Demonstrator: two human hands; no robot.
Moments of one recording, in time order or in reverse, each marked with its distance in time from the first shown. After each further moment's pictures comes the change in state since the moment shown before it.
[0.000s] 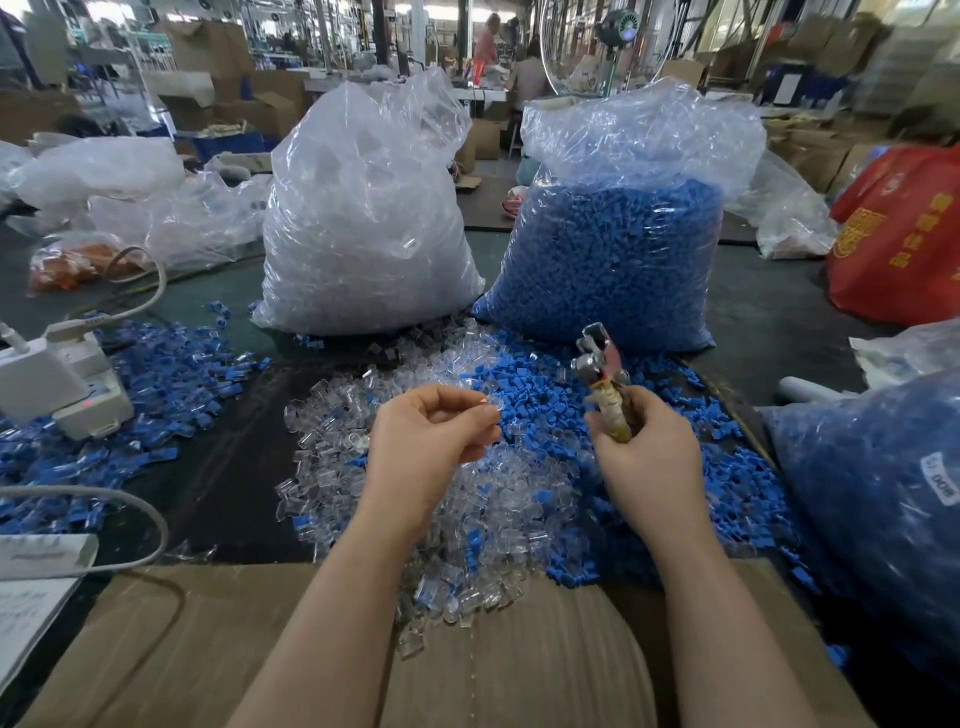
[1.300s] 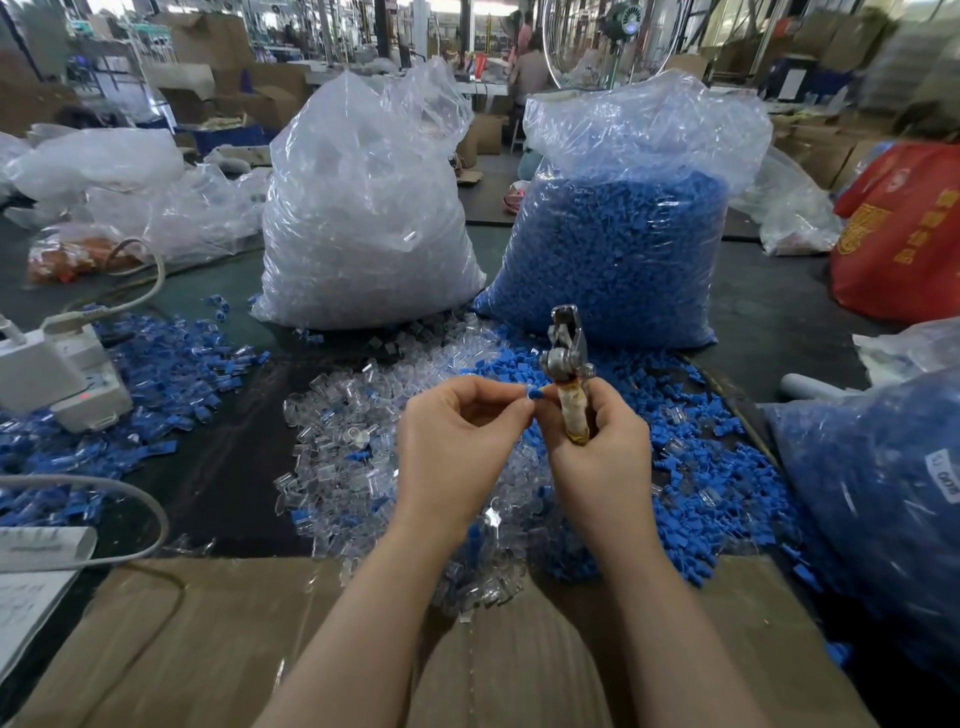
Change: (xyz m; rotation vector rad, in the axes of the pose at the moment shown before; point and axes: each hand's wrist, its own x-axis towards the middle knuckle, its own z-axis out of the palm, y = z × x) left_hand -0.012 0.001 0.027 0.106 0.109 0.264; right_hand -0.023 -0.029 0.024 0.398 -0.028 -0.126
